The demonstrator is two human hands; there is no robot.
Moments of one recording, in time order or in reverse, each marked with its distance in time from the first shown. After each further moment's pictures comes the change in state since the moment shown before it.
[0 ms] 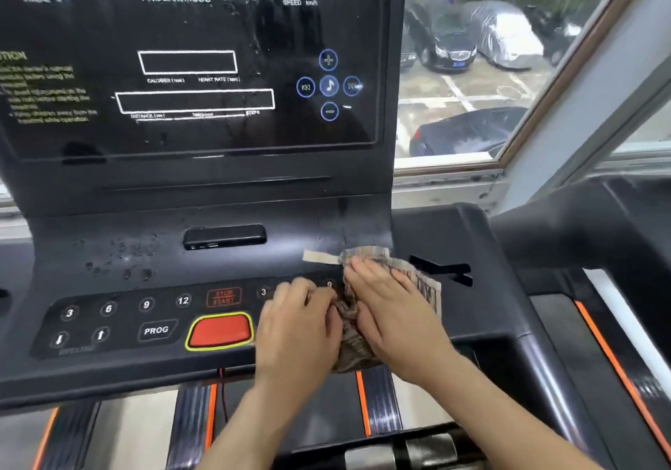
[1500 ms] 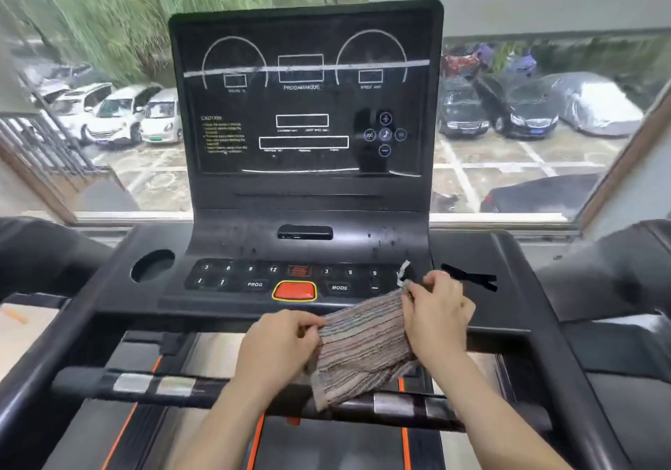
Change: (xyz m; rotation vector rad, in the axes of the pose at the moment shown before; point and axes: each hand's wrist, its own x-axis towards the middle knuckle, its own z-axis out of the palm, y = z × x) left_hand -0.081 -0.014 -0.102 -0.006 -0.190 -0.388; right_hand -0.030 -0.032 -0.008 0.071 0.323 0.384
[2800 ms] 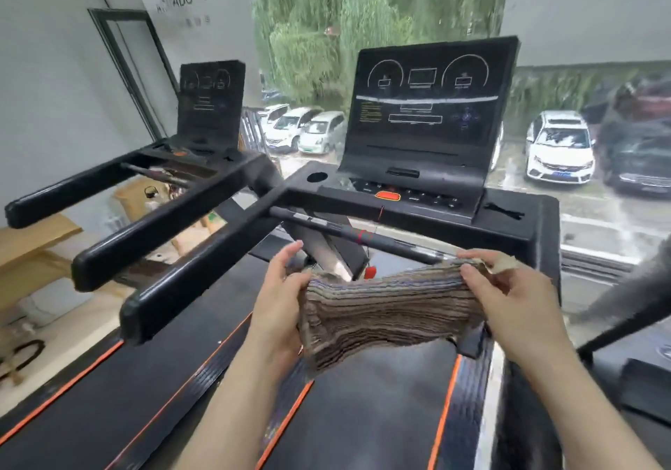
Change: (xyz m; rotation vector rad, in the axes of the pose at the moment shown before) left_hand -0.431 0.108 -0.059 -1.556 0.484 -0.405; right_hand -0.296 0.075 -0.281 0.869 -0.243 -0.326
